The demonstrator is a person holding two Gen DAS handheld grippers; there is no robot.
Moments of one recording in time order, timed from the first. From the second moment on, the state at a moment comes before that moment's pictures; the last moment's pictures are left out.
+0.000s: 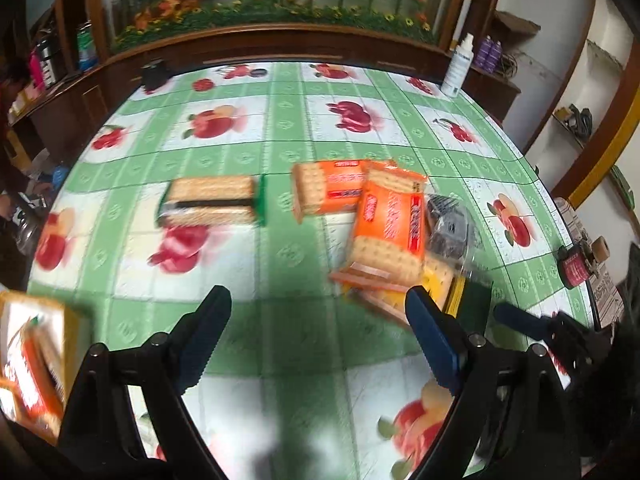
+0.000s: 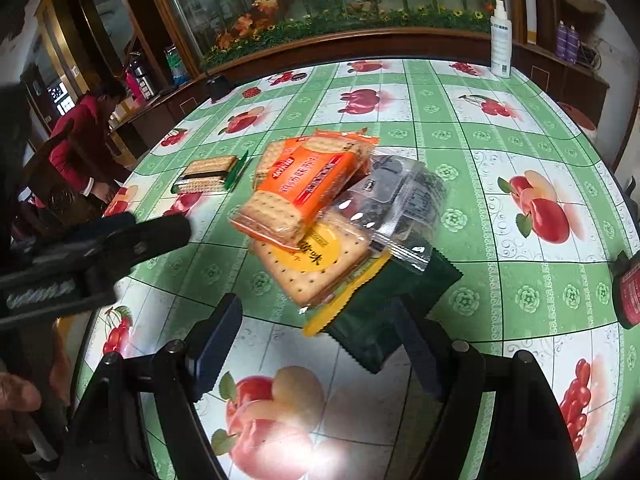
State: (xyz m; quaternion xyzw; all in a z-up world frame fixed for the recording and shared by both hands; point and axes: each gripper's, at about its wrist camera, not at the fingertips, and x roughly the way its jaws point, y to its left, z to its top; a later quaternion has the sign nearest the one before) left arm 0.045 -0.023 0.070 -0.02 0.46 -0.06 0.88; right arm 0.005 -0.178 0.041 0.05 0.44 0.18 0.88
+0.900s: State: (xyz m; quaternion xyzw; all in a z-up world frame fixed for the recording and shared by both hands) left arm 0.127 -0.072 0.037 -0.02 0.49 -0.11 0.86; right arm 0.029 -0.218 0.036 0.08 0.45 0.14 0.88
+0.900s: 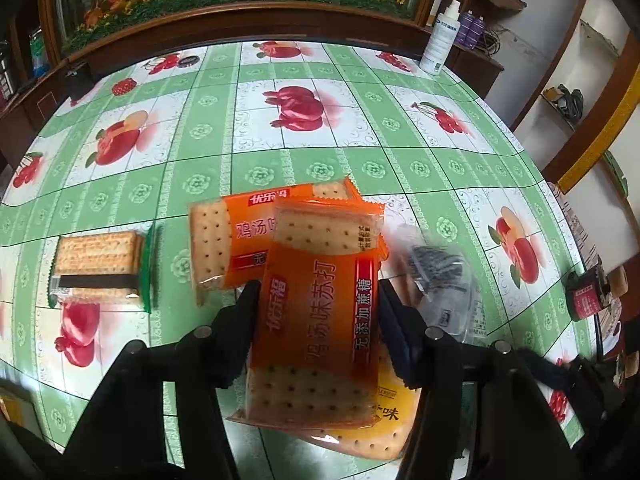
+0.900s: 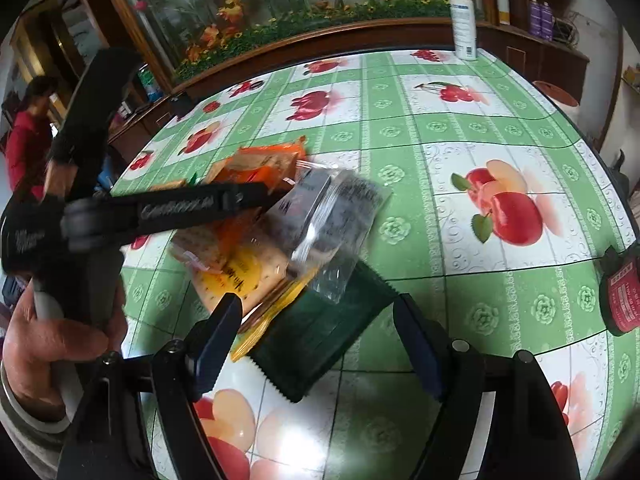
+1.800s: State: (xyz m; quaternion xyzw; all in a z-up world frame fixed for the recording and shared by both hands) left arm 0.054 -0.006 0.047 -0.03 0.46 -0.05 0.89; right arm 0.102 -0.201 0.023 0.07 0.49 0.07 0.87
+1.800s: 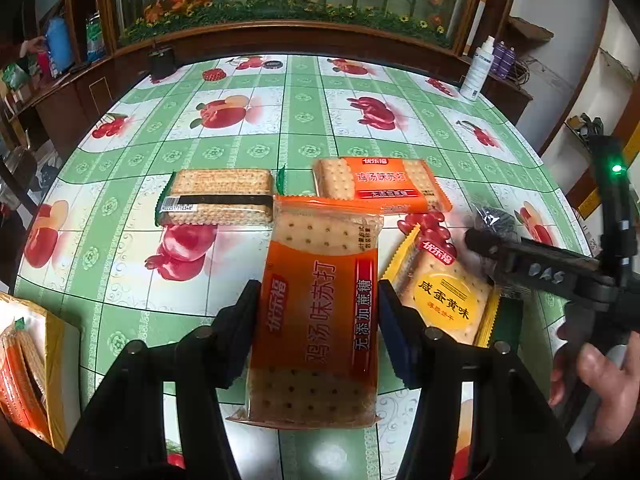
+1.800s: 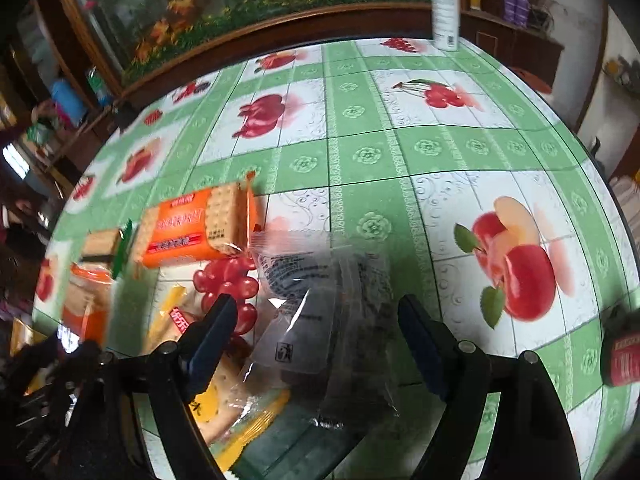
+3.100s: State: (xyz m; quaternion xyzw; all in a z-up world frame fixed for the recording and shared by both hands) left arm -0.048 0.060 0.079 -0.01 0.39 0.03 0.92; right arm 0.001 -0.096 0.065 0.01 0.41 0.23 0.88
